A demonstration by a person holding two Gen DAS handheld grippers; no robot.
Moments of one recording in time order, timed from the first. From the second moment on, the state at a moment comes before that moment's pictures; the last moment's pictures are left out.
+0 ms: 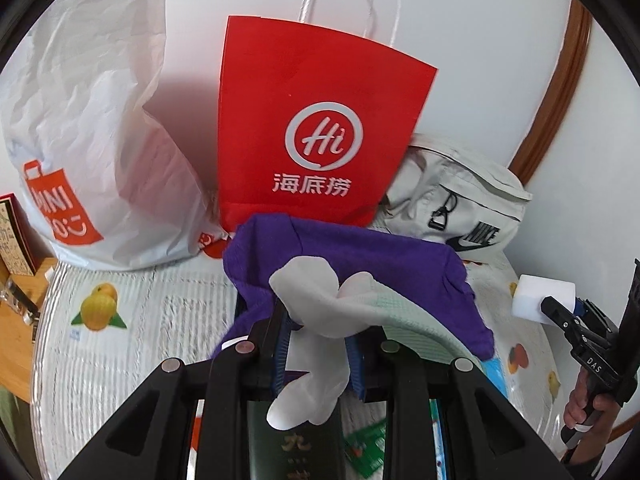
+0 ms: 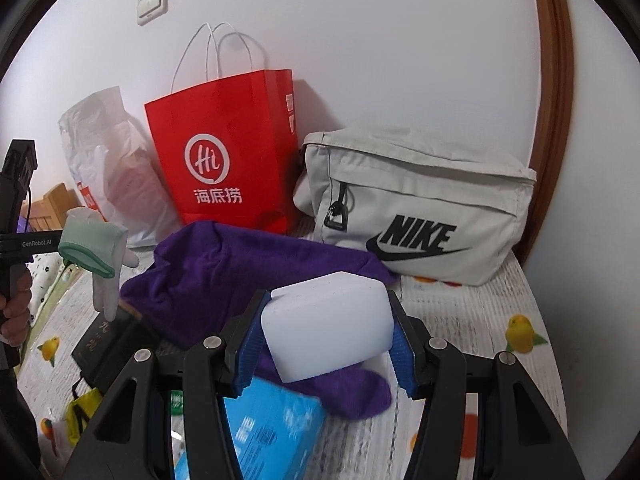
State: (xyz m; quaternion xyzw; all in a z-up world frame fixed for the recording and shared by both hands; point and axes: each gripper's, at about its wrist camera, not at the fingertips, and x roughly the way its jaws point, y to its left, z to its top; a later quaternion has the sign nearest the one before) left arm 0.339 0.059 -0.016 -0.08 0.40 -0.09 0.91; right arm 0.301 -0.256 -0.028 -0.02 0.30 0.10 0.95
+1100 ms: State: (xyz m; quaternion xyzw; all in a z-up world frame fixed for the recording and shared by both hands) left arm 0.493 0.045 -0.108 -0.09 0.50 -0.08 0.86; right arm 0.425 -0.217 -0.105 -0.06 0.38 0.14 0.91
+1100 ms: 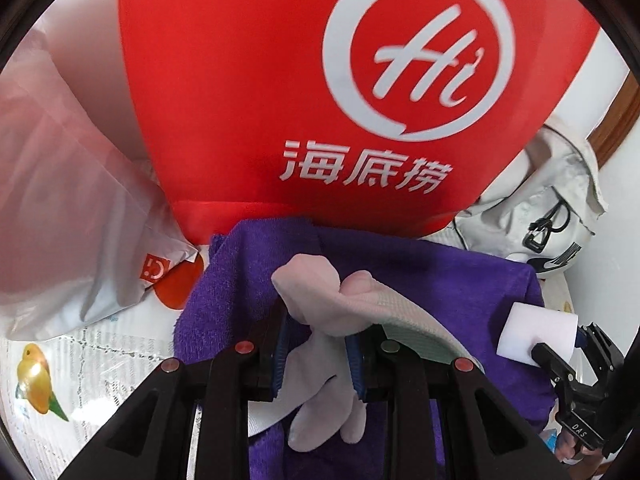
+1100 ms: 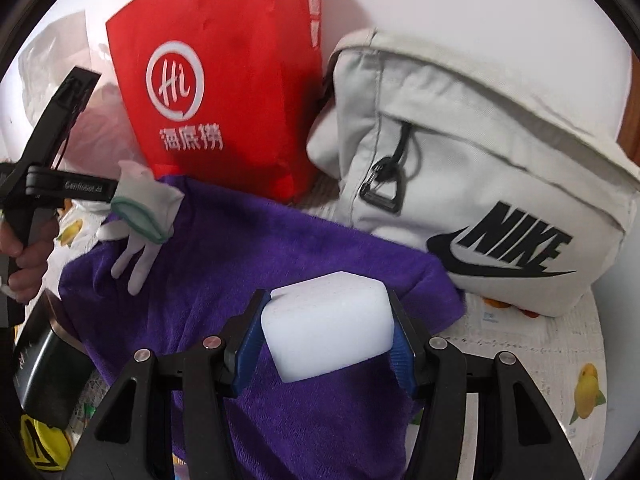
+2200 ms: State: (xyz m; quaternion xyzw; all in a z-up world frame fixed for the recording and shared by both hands) left arm 0.402 0.053 -0.037 -0.04 0.44 -0.06 0.89; right arm 0.345 -0.229 -0.064 -0.05 0.36 0.13 0.92
